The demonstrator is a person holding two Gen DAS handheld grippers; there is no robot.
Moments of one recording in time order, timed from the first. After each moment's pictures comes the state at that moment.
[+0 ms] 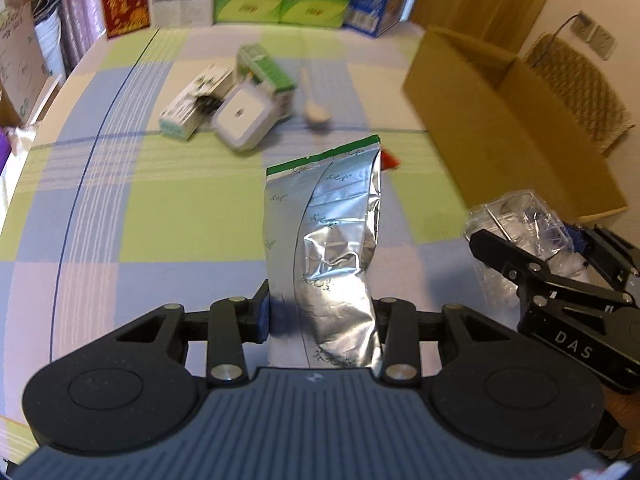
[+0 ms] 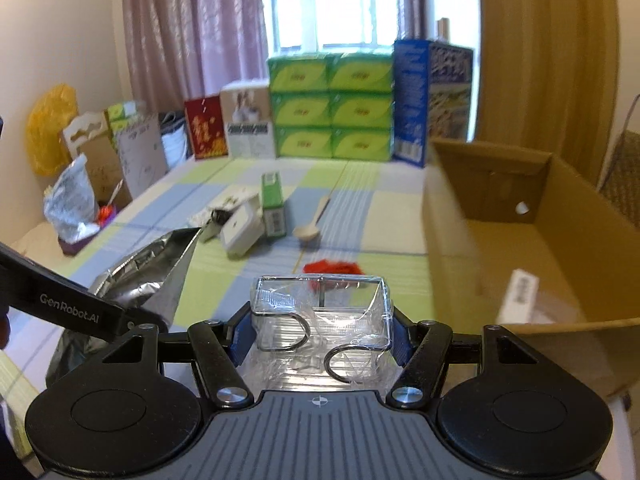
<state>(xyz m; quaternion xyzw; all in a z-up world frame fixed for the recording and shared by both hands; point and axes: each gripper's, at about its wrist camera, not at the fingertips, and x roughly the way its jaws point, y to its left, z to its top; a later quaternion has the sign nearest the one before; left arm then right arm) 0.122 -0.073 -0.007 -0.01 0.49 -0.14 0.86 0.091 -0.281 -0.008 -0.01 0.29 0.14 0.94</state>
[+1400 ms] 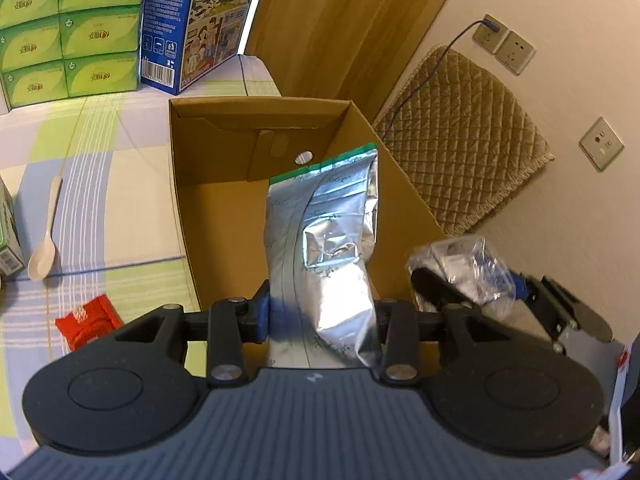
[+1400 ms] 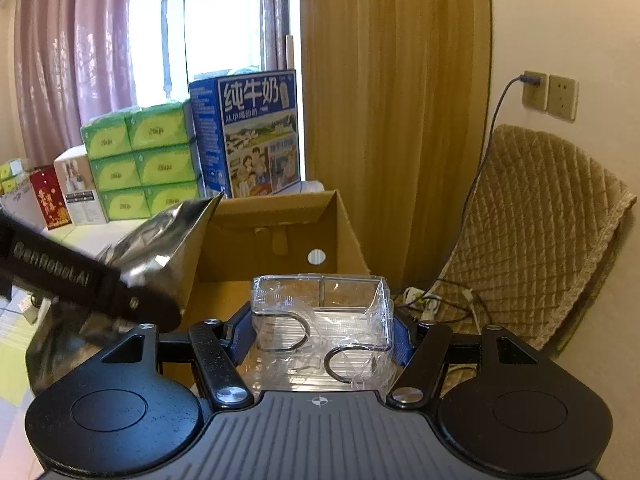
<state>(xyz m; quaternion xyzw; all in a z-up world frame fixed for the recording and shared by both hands) 0.249 -0.317 0.023 -0.05 0.47 -0.27 0.84 0.186 -0.489 0.019 0.01 0.28 0.01 0.96</state>
